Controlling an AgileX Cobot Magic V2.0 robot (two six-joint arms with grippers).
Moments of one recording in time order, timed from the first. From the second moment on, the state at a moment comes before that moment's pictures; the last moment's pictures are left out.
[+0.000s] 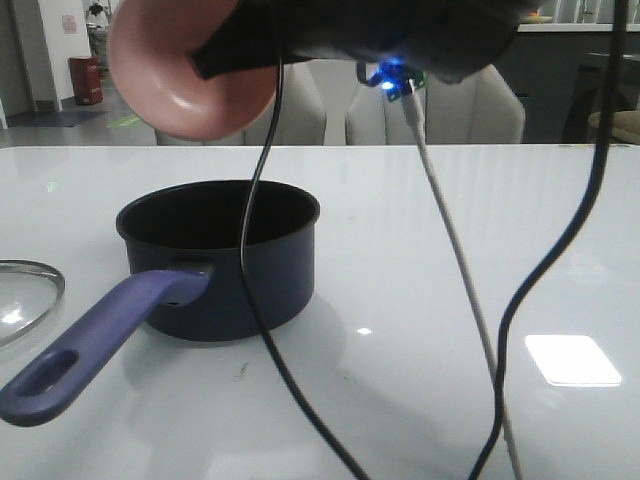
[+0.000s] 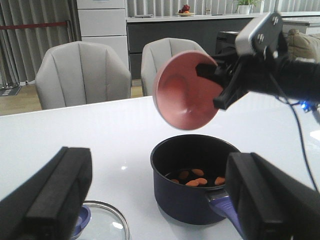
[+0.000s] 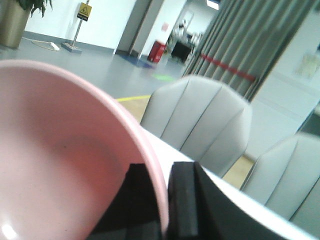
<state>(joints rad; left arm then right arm) -0.34 0.05 -0.33 -0.11 0.38 0.10 0.74 1.86 -1.20 0.49 -0.68 -0.71</state>
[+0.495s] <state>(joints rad) -0.34 0.05 -0.33 -0.11 0.38 0.10 0.58 1.63 -1.22 0.68 -0.01 -0.71</state>
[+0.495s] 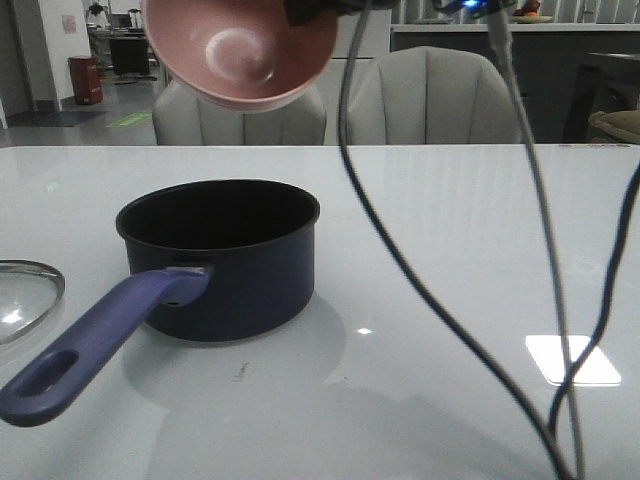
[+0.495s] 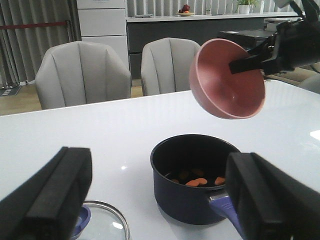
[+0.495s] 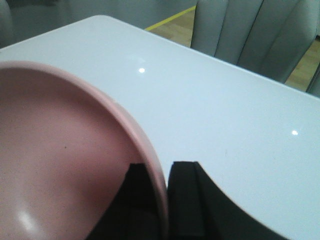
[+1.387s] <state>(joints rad) -0.34 0.05 -0.33 -0.11 0.38 0.10 0.07 1.58 -1.22 0.33 0.66 -0.38</state>
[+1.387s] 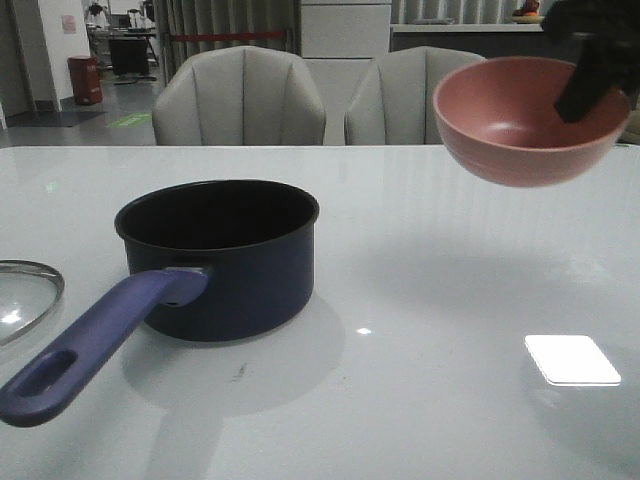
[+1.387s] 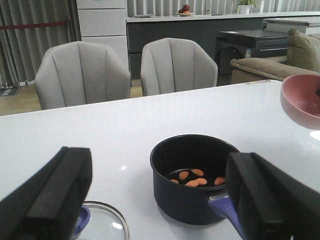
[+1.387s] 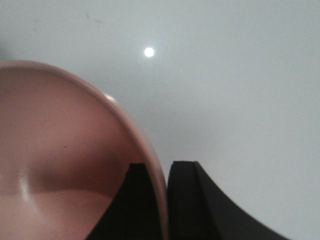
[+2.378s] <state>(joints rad) -0.34 0.05 -0.33 -0.11 0.38 0.10 0.06 1.84 -1.24 0.34 0.73 -0.36</state>
